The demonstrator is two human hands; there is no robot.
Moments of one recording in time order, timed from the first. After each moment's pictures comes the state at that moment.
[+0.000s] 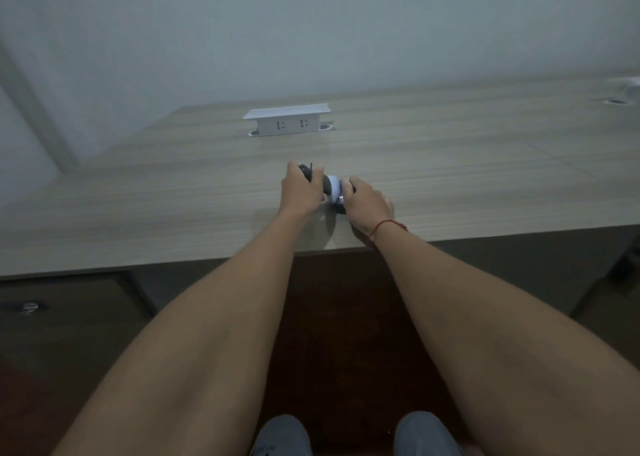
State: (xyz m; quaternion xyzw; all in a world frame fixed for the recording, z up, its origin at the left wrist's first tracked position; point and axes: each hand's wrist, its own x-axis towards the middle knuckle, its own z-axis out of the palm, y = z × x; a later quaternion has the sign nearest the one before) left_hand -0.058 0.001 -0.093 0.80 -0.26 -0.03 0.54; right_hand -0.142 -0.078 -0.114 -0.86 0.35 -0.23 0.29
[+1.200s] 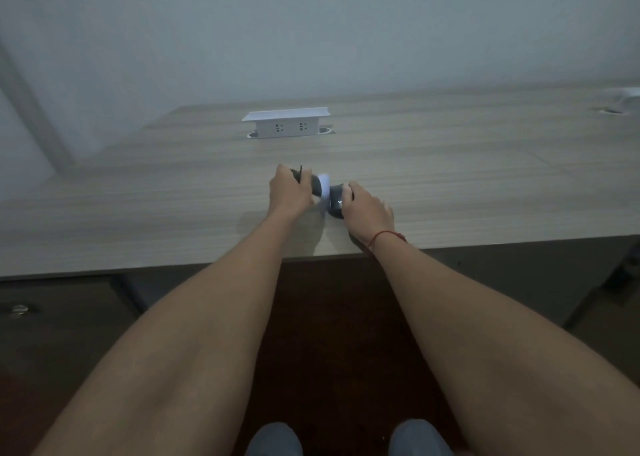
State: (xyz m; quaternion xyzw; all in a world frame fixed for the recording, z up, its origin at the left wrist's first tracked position) left_hand -0.040 0.005 -0.093 0.82 -0.25 0.00 0.51; right_hand -0.144 -0.074 -0.117 -0.86 0.36 -0.25 0.28
